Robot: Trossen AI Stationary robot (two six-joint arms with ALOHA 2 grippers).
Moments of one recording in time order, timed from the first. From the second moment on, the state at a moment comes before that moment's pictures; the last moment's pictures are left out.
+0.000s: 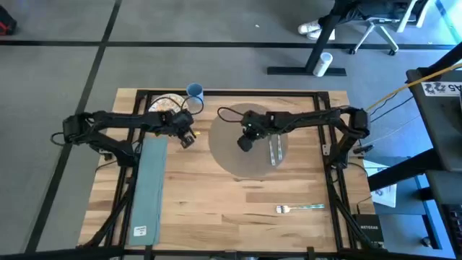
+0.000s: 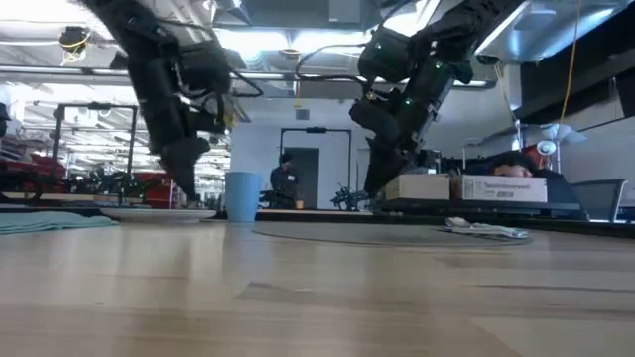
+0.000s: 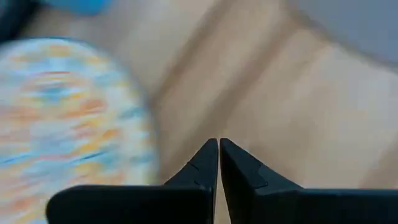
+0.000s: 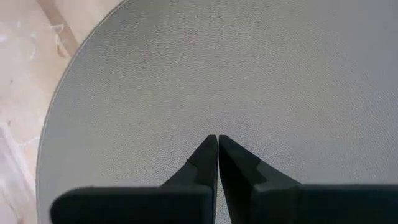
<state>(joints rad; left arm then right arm) 0.38 1.34 0.73 -0.60 -0.38 -0.13 -0.23 1.73 1.06 -0.36 0.04 0.38</state>
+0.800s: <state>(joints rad) 0.42 1.35 0.77 -0.75 -0.41 -0.07 -0.23 1.73 1.06 -0.36 -0.02 0.28</state>
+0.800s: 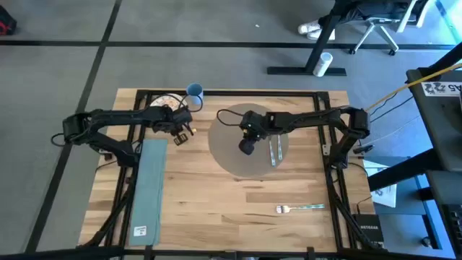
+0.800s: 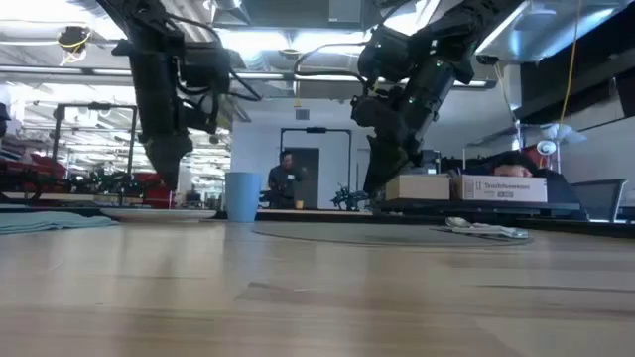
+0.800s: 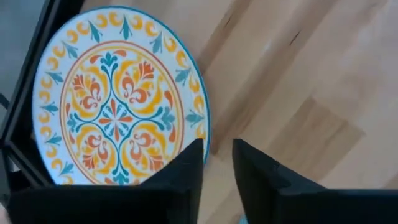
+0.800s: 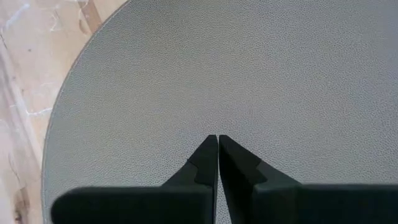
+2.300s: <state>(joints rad) 0.41 1.55 0.74 -0.82 -0.54 -0.02 -0.23 1.73 1.06 -0.34 -0.02 0.28</state>
